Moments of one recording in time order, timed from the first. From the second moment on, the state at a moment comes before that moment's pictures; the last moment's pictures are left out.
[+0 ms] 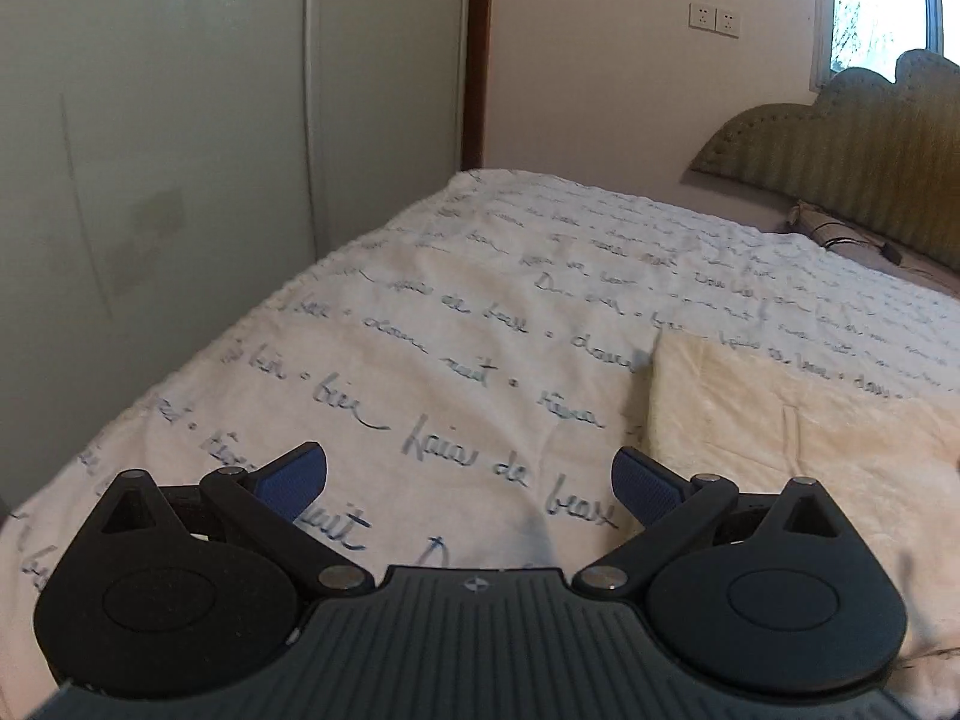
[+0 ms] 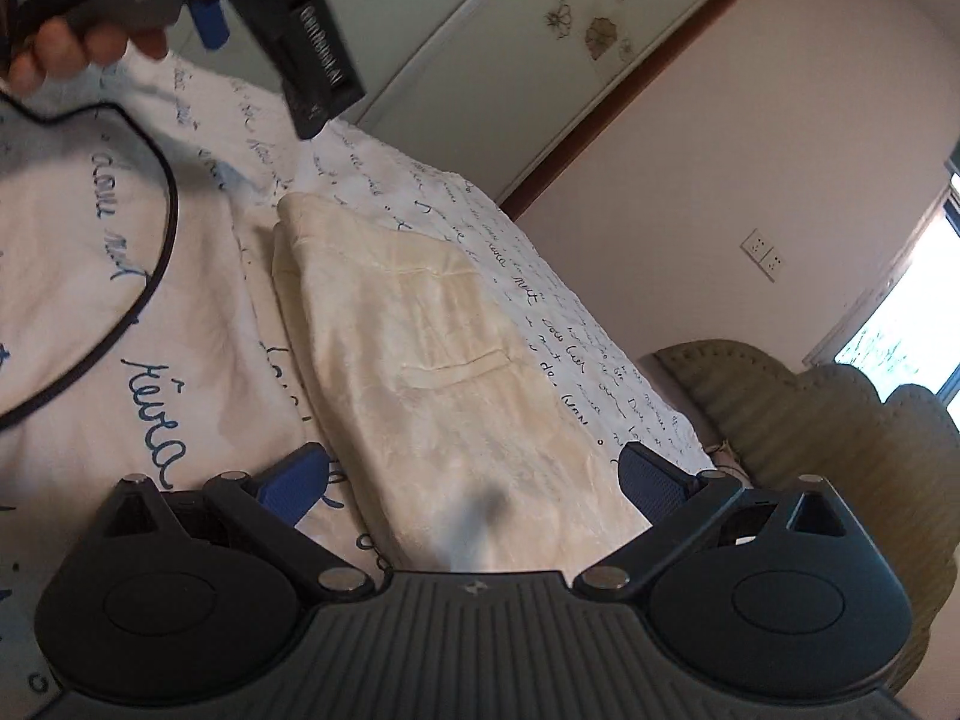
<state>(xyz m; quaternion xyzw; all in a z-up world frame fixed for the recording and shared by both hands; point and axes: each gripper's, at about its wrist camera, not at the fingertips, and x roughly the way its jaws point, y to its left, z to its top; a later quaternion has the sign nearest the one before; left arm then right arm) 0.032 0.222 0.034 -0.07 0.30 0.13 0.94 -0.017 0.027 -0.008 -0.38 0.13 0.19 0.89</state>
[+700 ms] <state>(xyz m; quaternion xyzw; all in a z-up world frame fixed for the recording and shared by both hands) 0.103 0.231 -0.019 -0.45 0.37 -0.14 0.80 0.014 0.077 0.001 -0.33 0.07 0.10 0.93</state>
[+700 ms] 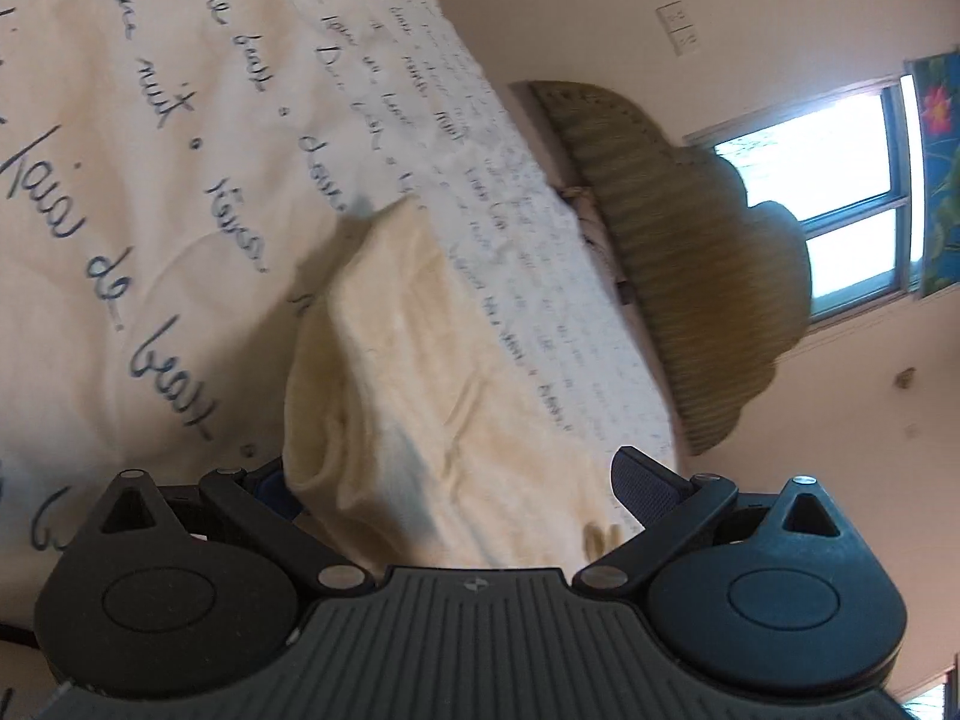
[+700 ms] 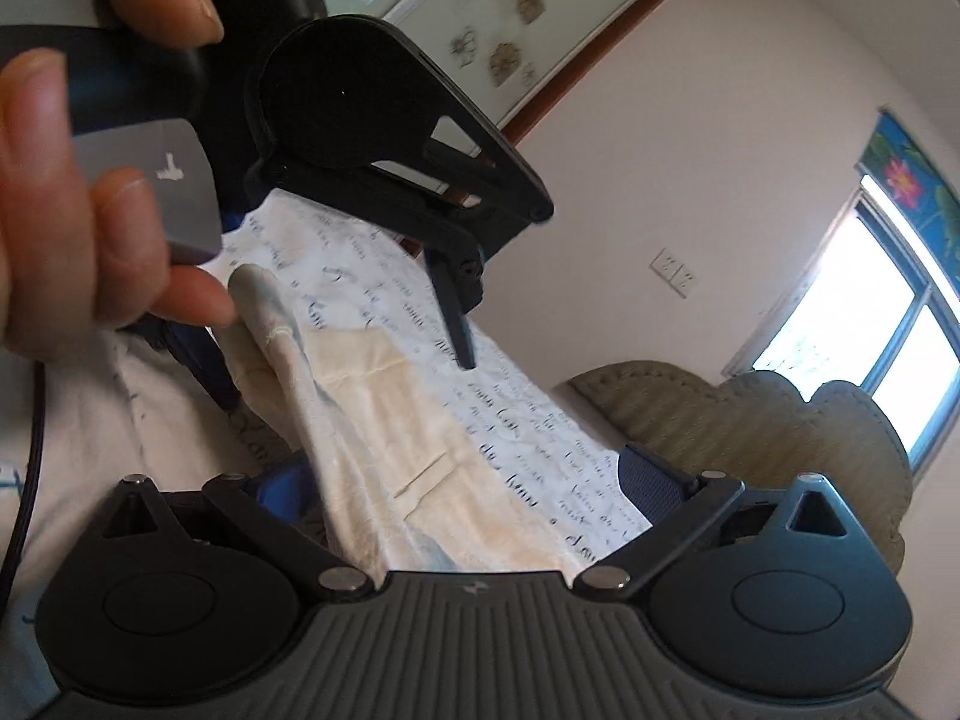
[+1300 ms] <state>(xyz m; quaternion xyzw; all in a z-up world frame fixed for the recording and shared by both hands) 0.163 0.242 -0.030 -0.39 0.42 -0.13 0.81 0.041 0.081 -0.004 -0.34 0.13 0.22 0.90</state>
